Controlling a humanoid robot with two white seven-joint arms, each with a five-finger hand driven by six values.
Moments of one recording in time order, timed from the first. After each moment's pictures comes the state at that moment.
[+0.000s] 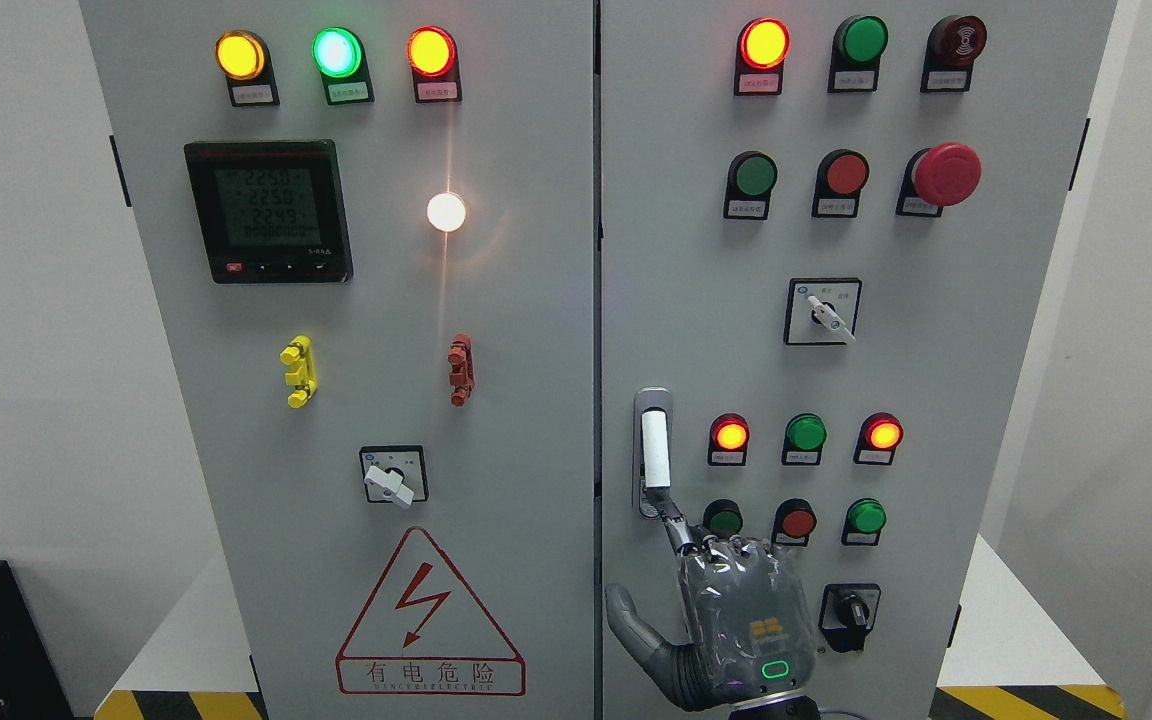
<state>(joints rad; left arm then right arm) 0.00 -0.11 -0.13 0.00 0.16 -0.11 0.00 -0.28 0.14 0.25 -1.74 1.49 0.03 -0.18</state>
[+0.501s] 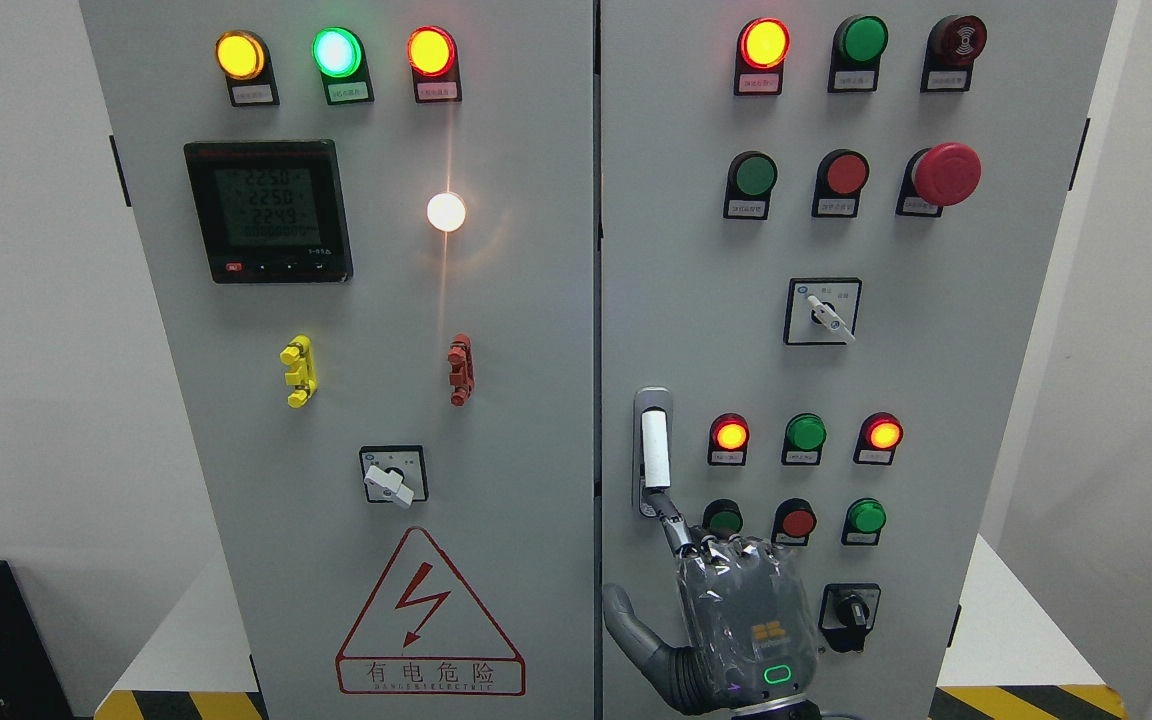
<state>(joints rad) 0.00 -0.11 -0.13 0.00 0.16 -0.11 0.00 -0.26 0.14 0.26 -1.79 1.48 0.02 -0.18</state>
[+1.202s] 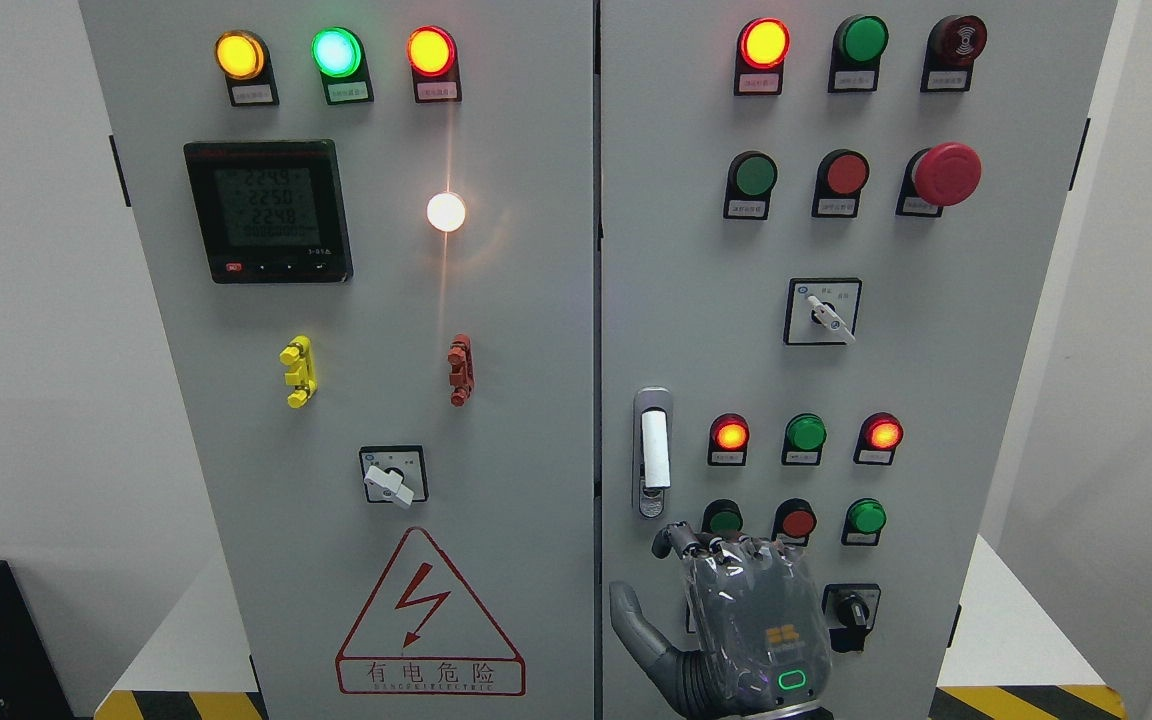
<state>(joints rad) 0.00 -0.11 -0.13 0.00 0.16 -0.11 0.00 -0.24 0.14 0.26 -1.88 1.44 0.02 -0.09</state>
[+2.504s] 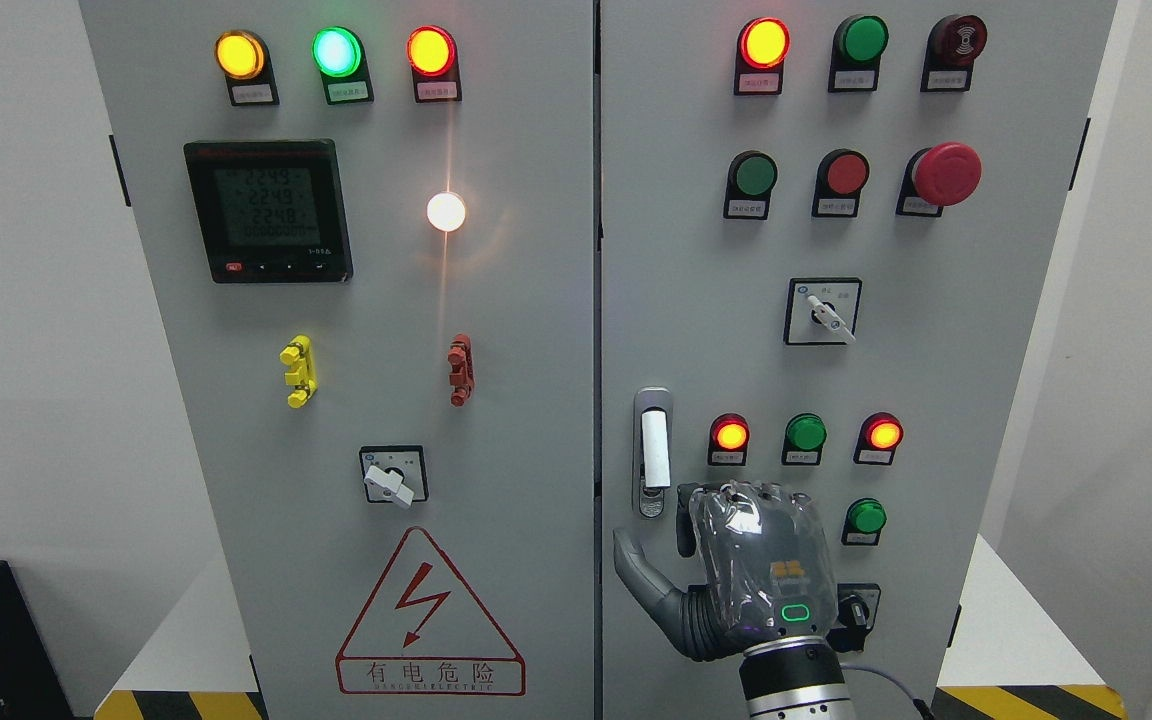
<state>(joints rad) 0.00 -0.11 -0.13 0.00 0.16 -0.11 0.00 -0.38 0.14 0.28 -1.87 1.45 0.19 0.06</state>
